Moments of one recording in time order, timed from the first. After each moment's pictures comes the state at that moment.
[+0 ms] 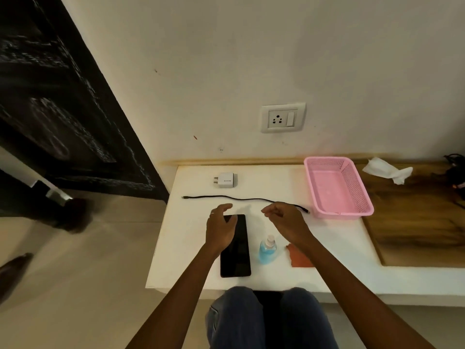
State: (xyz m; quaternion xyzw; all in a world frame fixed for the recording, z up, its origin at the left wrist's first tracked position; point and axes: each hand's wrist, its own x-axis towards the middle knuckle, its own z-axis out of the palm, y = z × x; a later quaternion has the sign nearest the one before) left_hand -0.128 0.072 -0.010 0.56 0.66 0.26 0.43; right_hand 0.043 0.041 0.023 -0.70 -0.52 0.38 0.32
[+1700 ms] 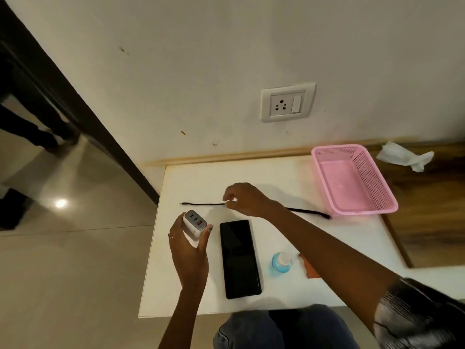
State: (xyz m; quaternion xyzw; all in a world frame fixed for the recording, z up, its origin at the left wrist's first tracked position) left_hand -0.179 0.077 -0.060 0.49 0.67 0.46 0.30; right_hand -0.013 0.163 -0.001 -0.60 -0.73 0.31 0.09
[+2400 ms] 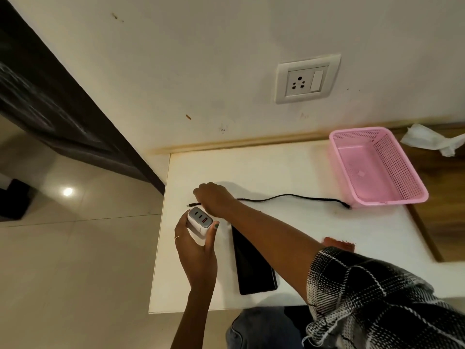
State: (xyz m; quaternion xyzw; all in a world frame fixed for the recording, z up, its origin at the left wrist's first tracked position) left_hand -0.187 0.078 -0.076 0.46 0.71 0.45 0.29; right_hand -0.111 0.197 -0.060 -0.54 -0.83 0.15 0.02
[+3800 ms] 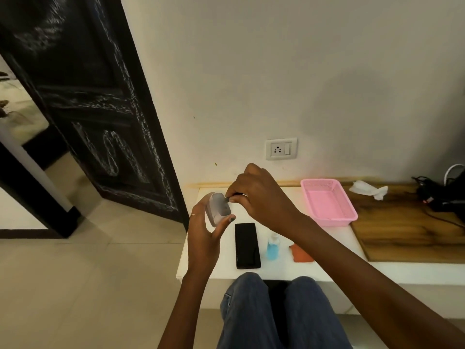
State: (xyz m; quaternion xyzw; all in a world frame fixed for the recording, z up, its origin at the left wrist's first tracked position) left_hand -0.201 -0.065 0.136 0.60 0.54 0.53 0.27; right_hand -0.061 -0.064 0.236 -0.47 -0.84 -0.01 0.27
